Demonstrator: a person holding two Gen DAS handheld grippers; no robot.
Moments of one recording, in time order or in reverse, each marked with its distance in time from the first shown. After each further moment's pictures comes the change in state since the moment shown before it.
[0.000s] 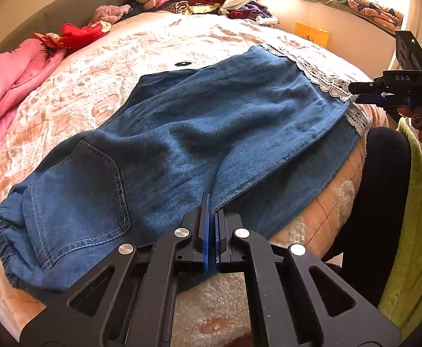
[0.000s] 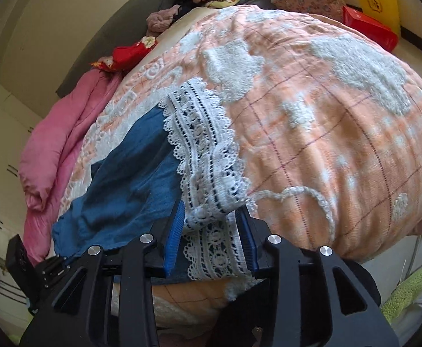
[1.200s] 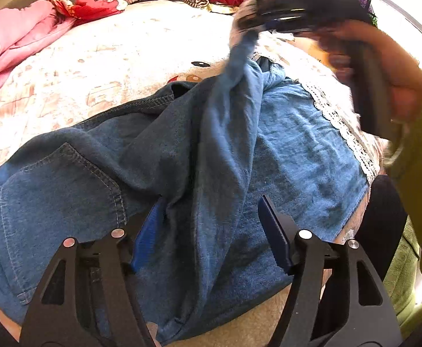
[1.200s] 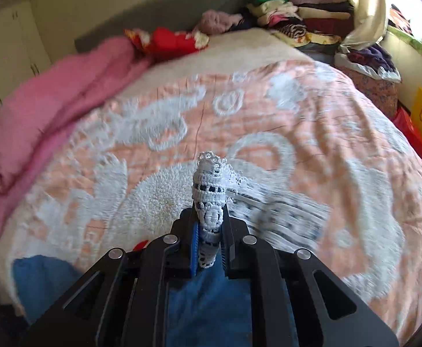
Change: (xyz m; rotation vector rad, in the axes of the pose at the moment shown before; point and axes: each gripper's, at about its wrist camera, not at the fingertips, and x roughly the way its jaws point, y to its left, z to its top) left arm 0.027 0.024 0.020 -0.191 -0.004 -0.091; right arm 0.133 0.185 0.125 -0.397 -0.082 -0.117
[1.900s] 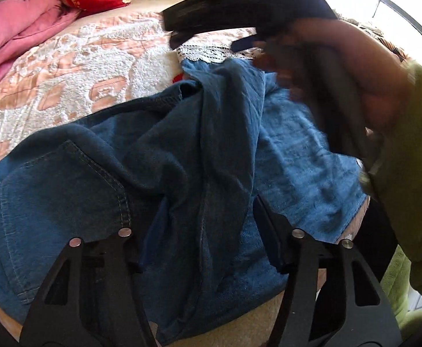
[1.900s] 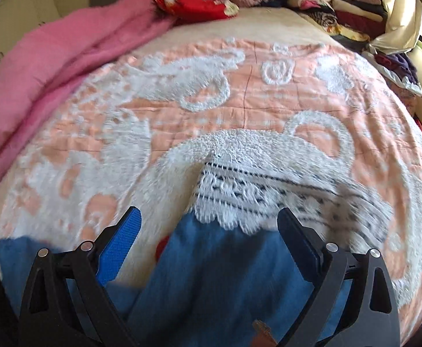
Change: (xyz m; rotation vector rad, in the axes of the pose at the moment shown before) left arm 0.005 0.010 0.004 -0.035 0.024 -0.006; right arm 0.084 0.080 -0.006 -0.144 0.185 -0.040
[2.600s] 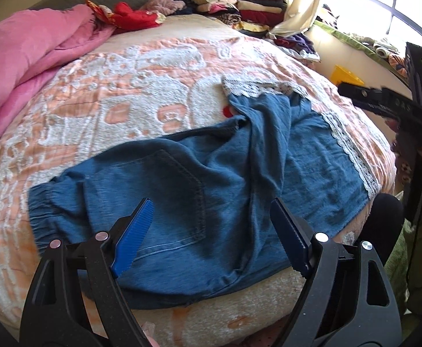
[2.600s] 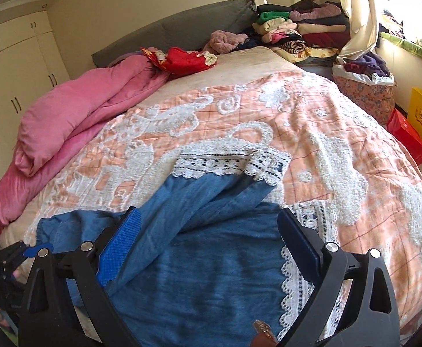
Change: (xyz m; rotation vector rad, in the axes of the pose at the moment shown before) left arm -0.071 0.026 -0.004 -0.042 -0.086 0.115; right arm -0.153 -0.080 -0.116 0.112 -0.272 0.071
